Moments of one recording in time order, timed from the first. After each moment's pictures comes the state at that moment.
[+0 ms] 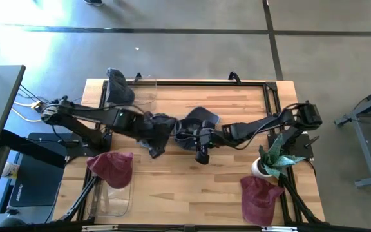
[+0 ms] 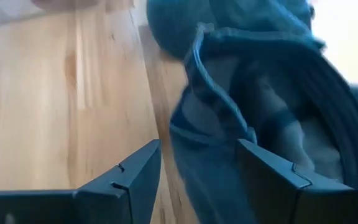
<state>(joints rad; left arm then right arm) -0.18 1.41 1.36 -1.07 -0.19 -0.69 0.11 1.67 1.02 -0.11 0.17 0.30</state>
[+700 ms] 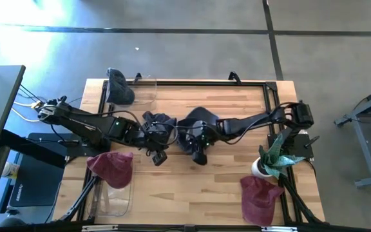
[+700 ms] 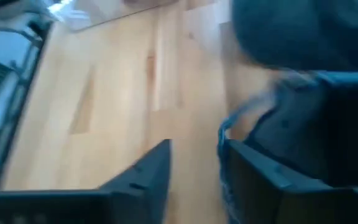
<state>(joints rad) -0.28 1.36 1.26 -0.80 -0.30 -0.71 0.03 1.76 1.11 -0.08 -0.22 0.26</state>
